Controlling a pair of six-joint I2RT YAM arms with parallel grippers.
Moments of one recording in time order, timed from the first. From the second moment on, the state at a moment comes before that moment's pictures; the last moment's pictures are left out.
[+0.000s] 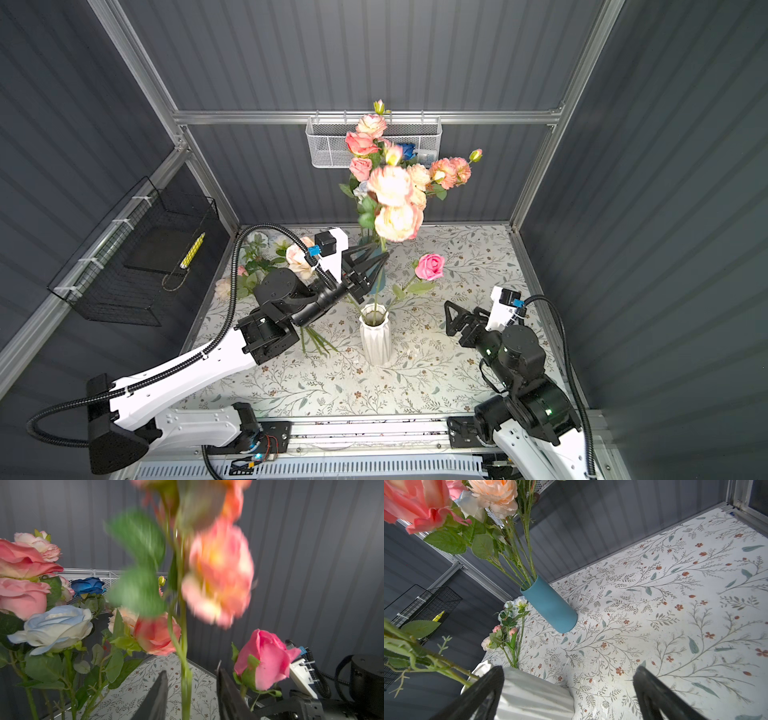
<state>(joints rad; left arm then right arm) -1.02 1.20 1.13 0.33 -0.05 -0.08 0.41 0.35 0.68 -0.57 0.06 0.61</state>
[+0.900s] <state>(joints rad) -1.02 0.79 1.10 0.33 -0.26 -0.06 0.41 0.35 0.68 -0.56 0.06 0.61</state>
